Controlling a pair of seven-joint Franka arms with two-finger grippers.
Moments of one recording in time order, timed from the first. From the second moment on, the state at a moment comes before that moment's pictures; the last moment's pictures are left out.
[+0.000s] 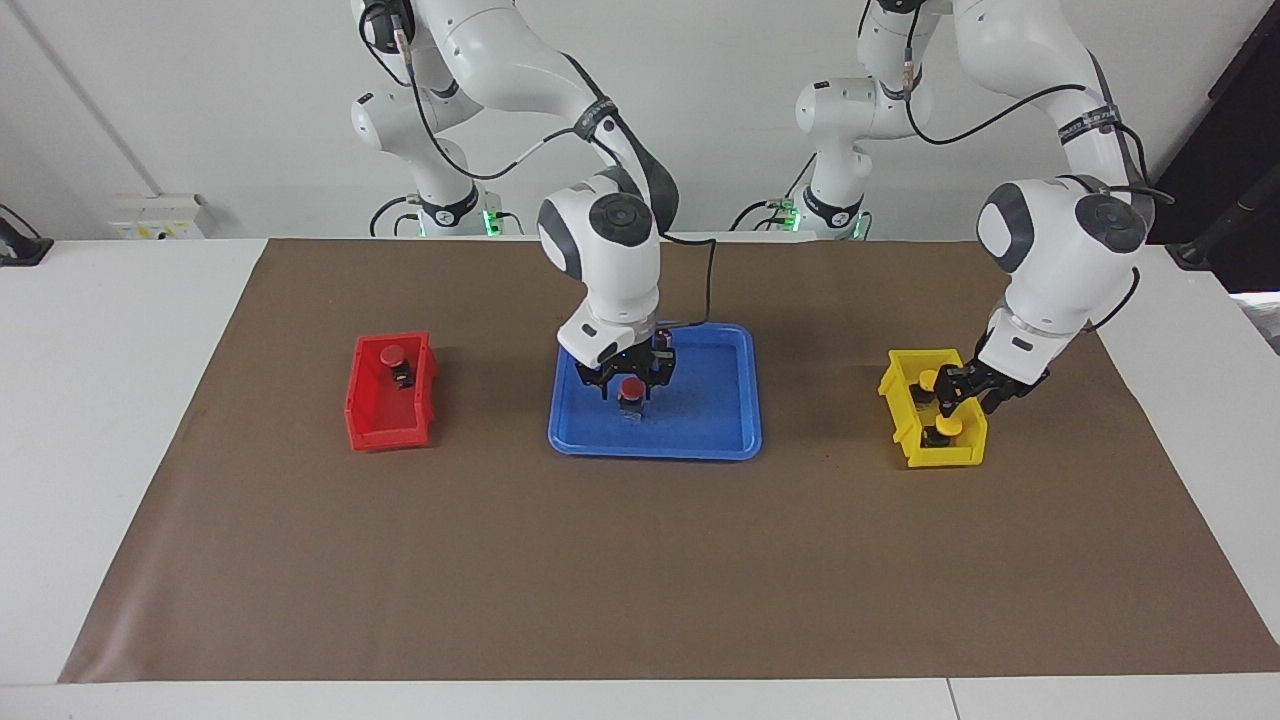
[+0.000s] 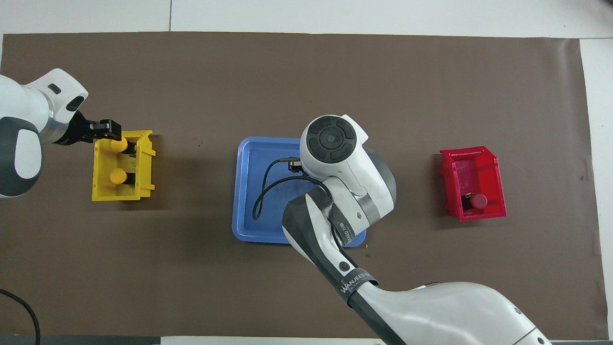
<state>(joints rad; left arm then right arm) -0.09 0.17 0.04 -1.93 -0.01 2.17 -0.03 0.60 0.31 -0.10 -1.67 0.01 2.04 0.56</state>
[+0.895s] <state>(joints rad) -0.09 0.21 0.04 -1.98 -0.01 2.24 -0.07 0.10 -0.18 -0.11 -2.33 0.01 2.15 -0.14</state>
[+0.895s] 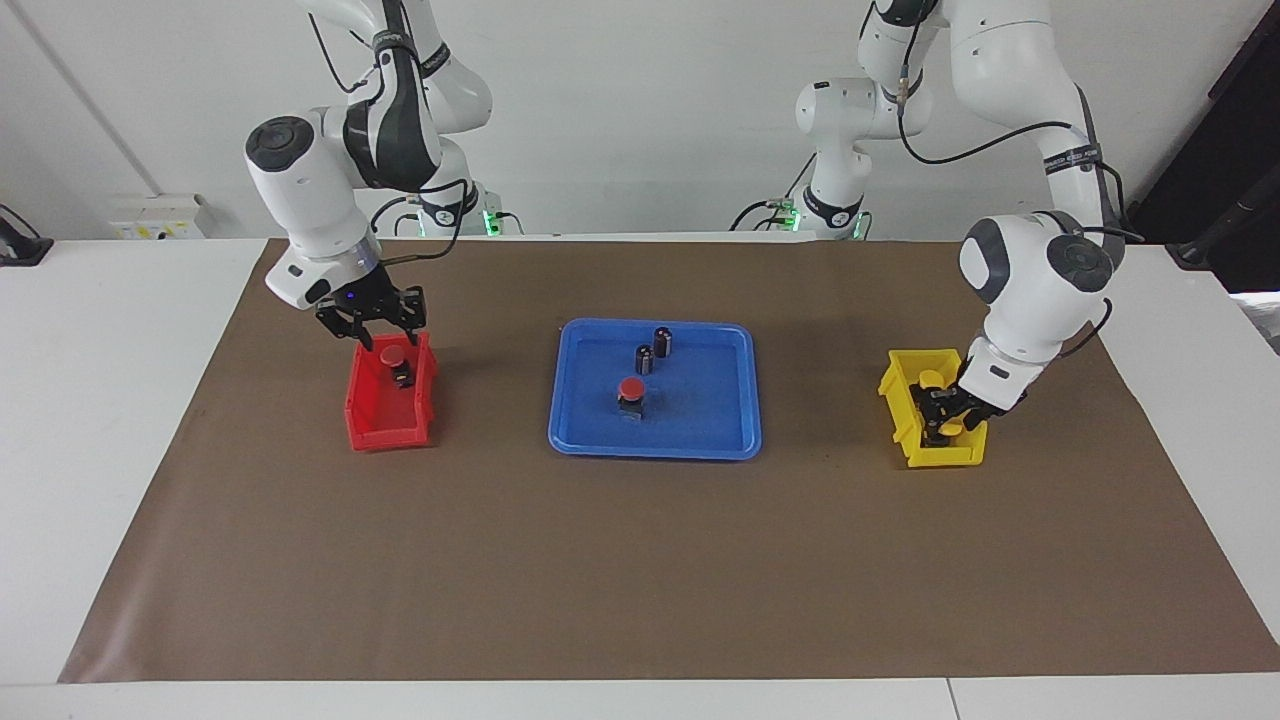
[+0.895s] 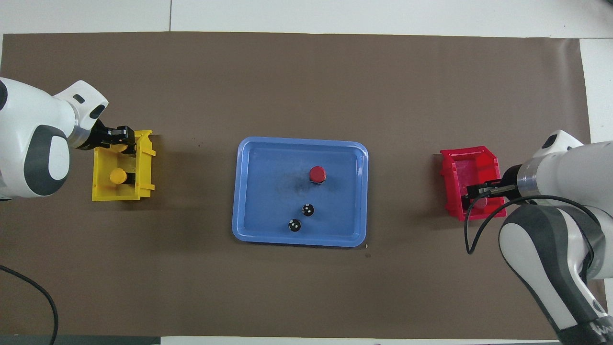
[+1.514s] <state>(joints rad) -0.19 0.15 0.04 -1.71 0.00 1.94 -0.22 0.08 -0.15 -0.10 -2.41 0.01 2.30 -0.15</state>
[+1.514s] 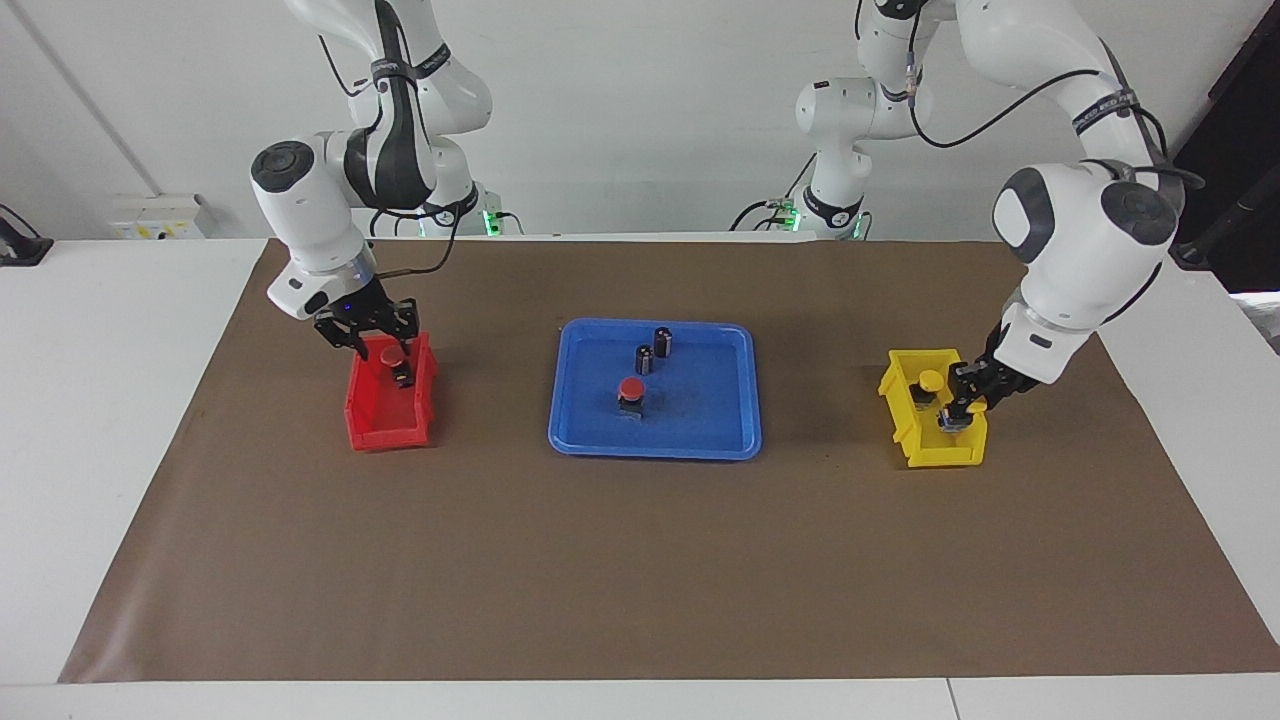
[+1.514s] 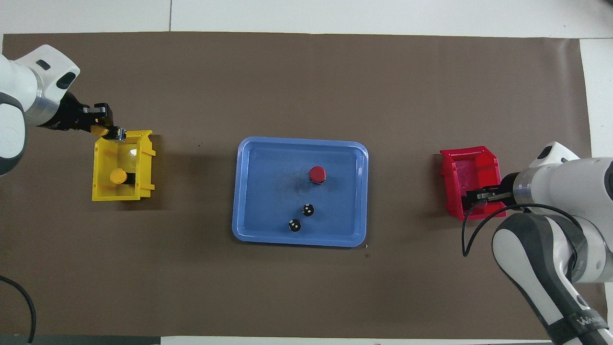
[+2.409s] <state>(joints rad) -0.61 0.29 0.02 -1.82 -0.01 2.22 -0.58 0.08 -0.13 -0.10 -2.46 0.01 2.34 -0.15</state>
